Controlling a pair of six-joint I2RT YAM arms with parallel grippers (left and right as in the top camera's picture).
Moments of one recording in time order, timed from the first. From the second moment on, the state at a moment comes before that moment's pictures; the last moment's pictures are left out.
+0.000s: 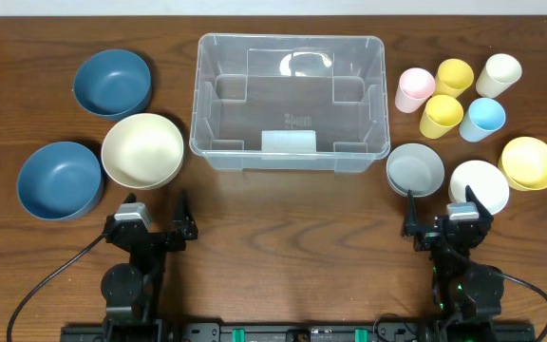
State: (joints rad) left arm 0.00 0.01 0.03 -0.12 0.03 -0.22; right arm 0.08 0.01 0.01 -0.06 0.05 -0.11
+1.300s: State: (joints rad) left arm 0.00 0.01 0.03 -0.12 0.03 -0.22; right arm 0.07 0.93 1.18 -0.90 -0.17 0.15
